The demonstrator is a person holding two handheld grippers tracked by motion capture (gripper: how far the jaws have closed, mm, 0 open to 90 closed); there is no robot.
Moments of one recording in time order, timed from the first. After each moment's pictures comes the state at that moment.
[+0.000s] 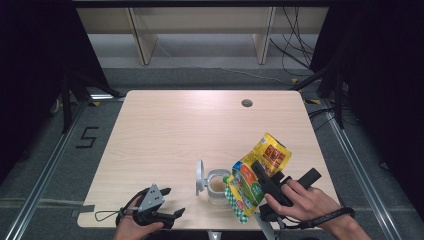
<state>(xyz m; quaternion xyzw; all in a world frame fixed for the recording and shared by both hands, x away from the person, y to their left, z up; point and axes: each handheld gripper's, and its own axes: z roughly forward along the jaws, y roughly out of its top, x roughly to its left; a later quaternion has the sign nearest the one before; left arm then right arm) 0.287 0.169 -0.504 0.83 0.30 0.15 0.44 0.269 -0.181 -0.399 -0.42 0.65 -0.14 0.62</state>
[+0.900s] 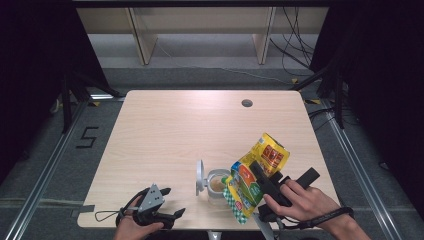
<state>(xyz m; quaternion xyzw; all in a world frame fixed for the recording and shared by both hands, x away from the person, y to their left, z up) 0.286 0.170 -0.504 0.84 0.30 0.15 0.43 0.267 -0.181 -0.399 -0.41 0.66 -0.13 0.62</state>
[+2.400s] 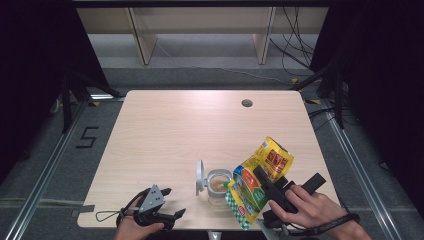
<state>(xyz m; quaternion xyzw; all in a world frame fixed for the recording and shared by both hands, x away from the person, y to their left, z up) 0.285 0.167 -0.505 0.83 0.30 0.15 0.44 0.255 -0.189 -0.398 -0.41 0.66 -0.12 0.62</state>
